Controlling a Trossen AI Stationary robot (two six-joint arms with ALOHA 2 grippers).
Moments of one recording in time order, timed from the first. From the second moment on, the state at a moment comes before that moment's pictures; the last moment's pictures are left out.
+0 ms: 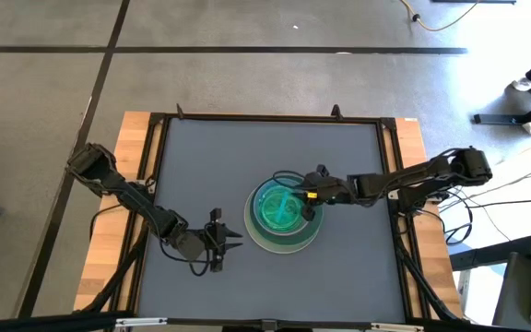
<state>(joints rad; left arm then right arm) -0.60 1.52 0.58 0.39 -0.65 -0.37 0.09 1.39 0.65 0.10 0.29 0.33</state>
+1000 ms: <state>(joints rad) -0.25 0.89 0.38 0.37 -0.38 0.07 0.09 0.88 0.59 -0.12 0.24 0.15</state>
